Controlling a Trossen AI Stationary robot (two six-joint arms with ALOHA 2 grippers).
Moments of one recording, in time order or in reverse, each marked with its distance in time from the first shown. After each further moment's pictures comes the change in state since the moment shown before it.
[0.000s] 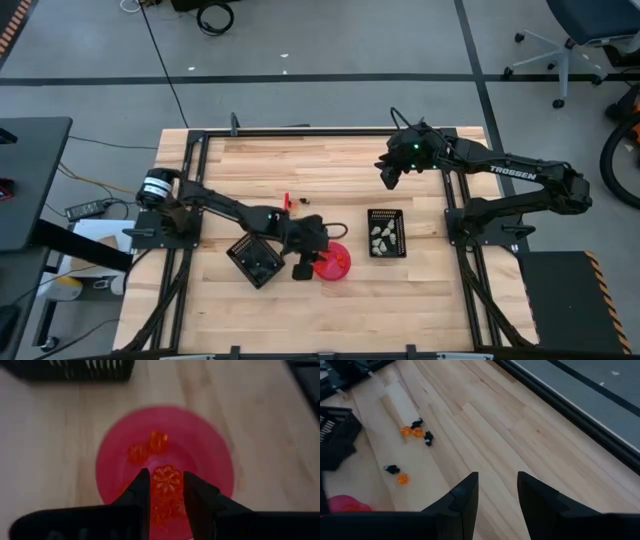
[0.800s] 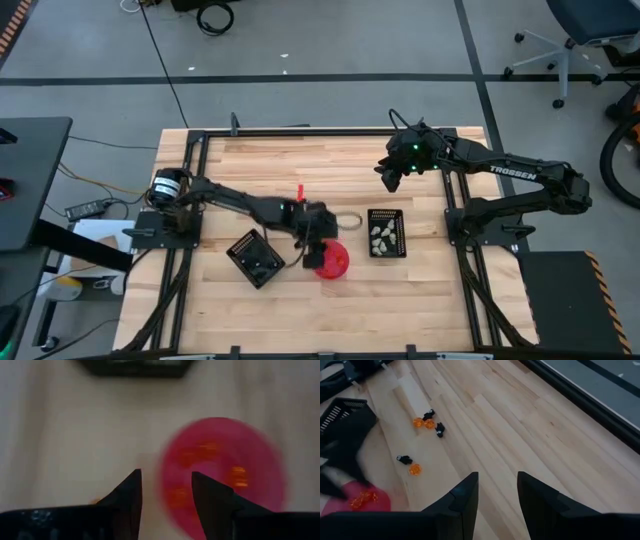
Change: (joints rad) left arm 0.067 0.062 0.230 -0.322 -0.114 0.012; right arm 0.000 0.000 0.000 -0.022 -0.073 0.003
